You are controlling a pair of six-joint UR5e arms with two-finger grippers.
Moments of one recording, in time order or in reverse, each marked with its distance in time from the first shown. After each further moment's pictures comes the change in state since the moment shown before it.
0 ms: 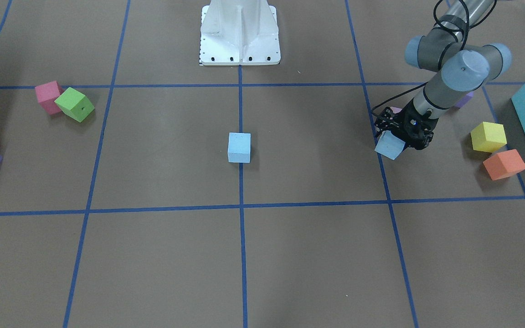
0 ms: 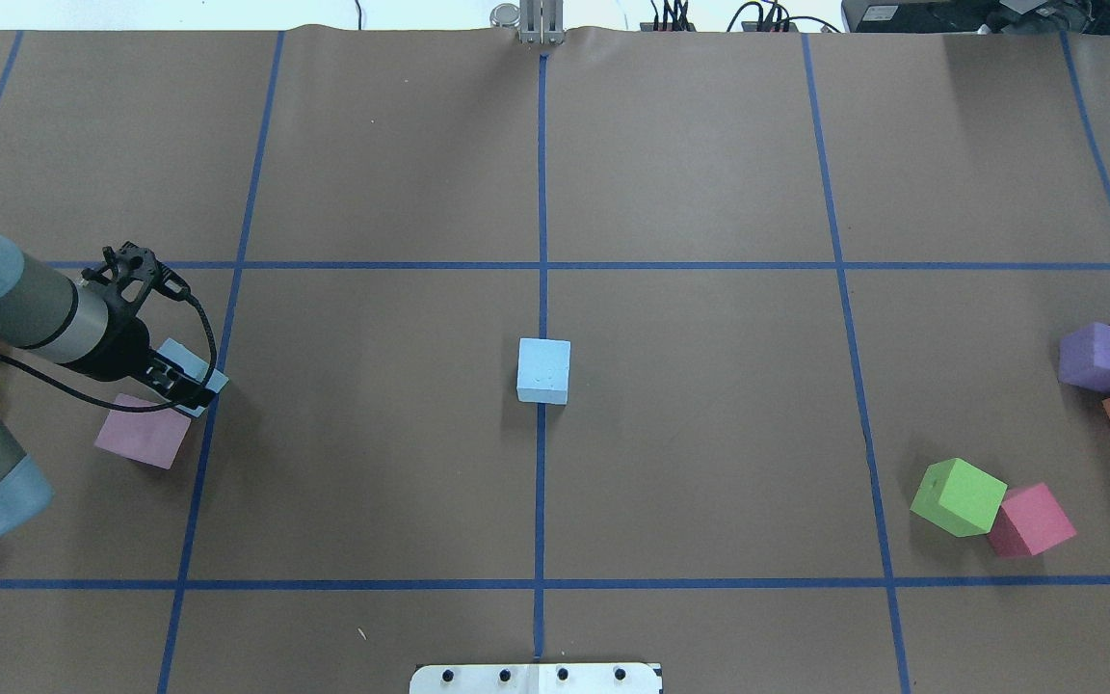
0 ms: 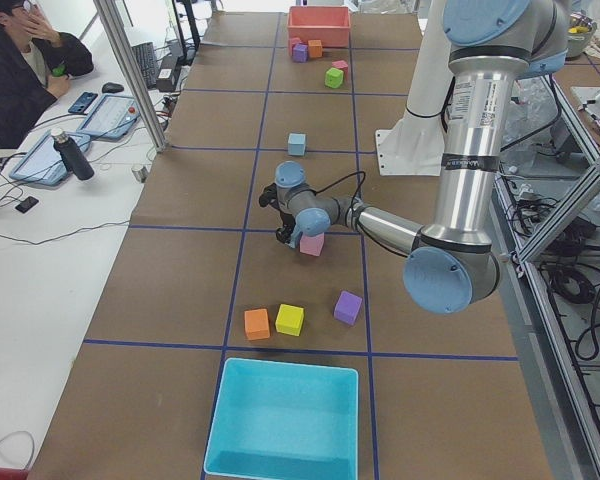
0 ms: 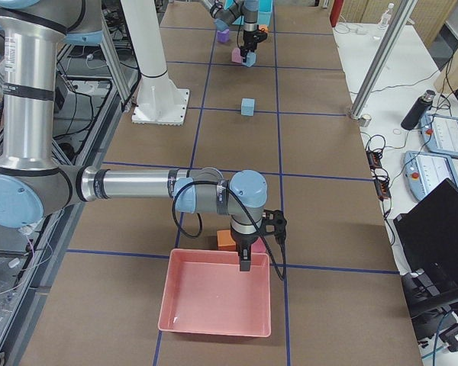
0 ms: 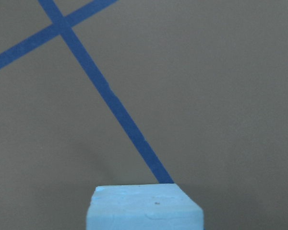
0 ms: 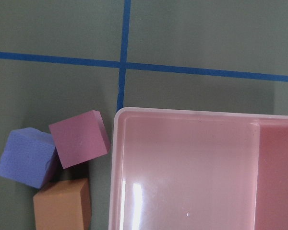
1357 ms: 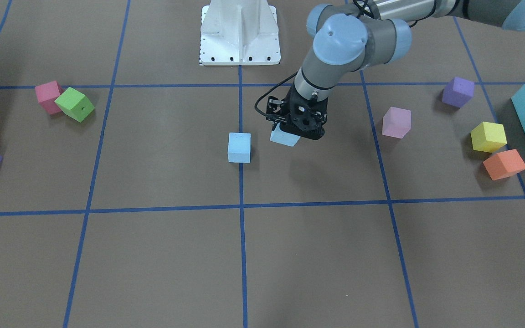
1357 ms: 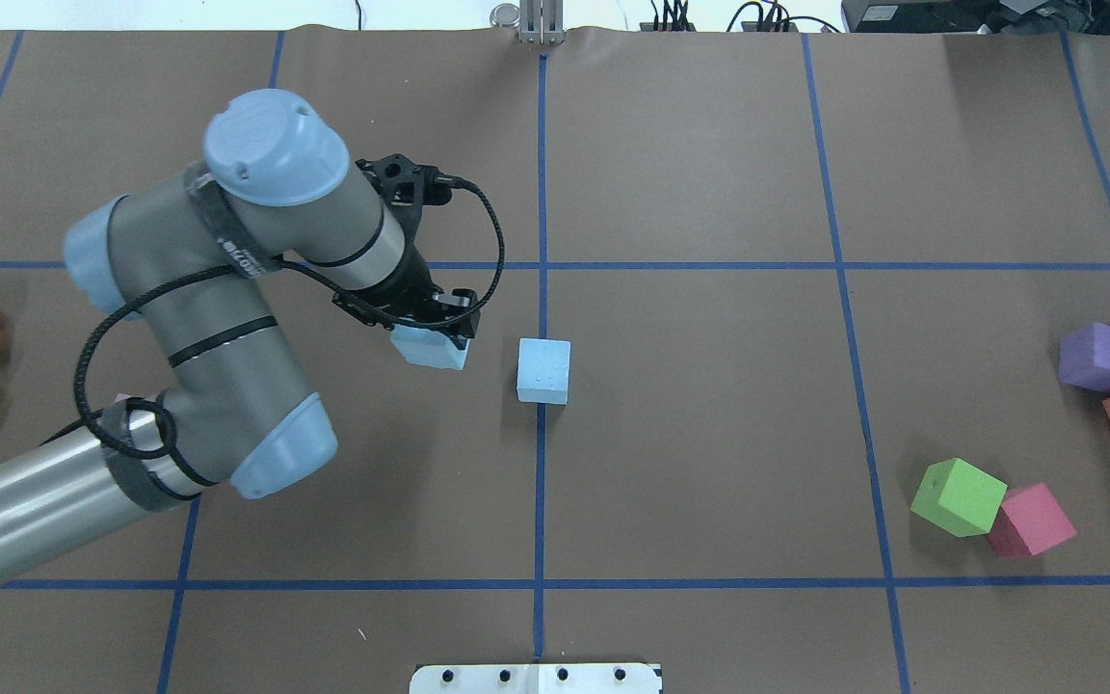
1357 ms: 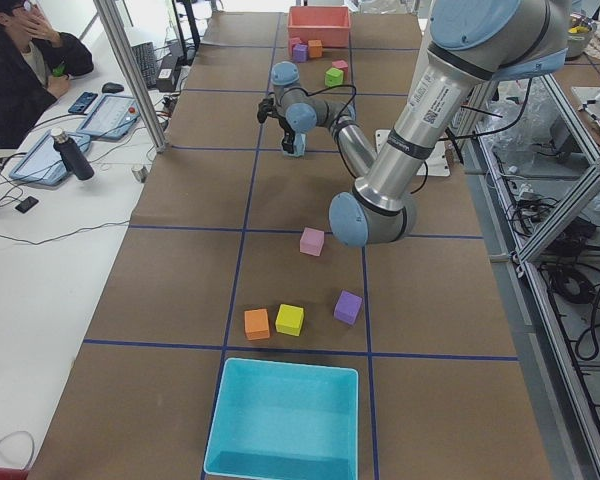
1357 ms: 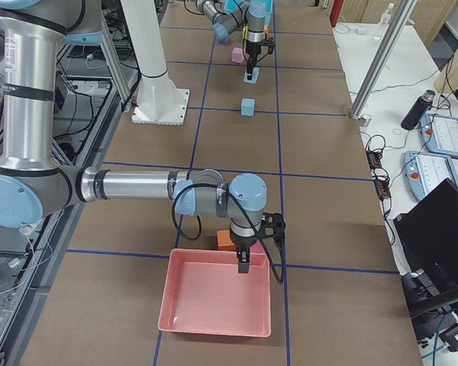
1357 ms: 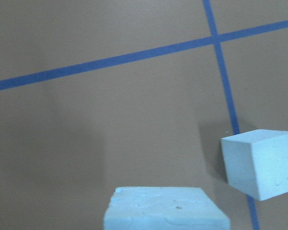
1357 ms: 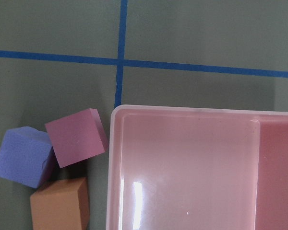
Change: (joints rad) left arm 0.133 -0.618 0.007 0.525 0.052 -0.533; right arm 0.000 -0.002 -0.010 0.000 0.003 0.003
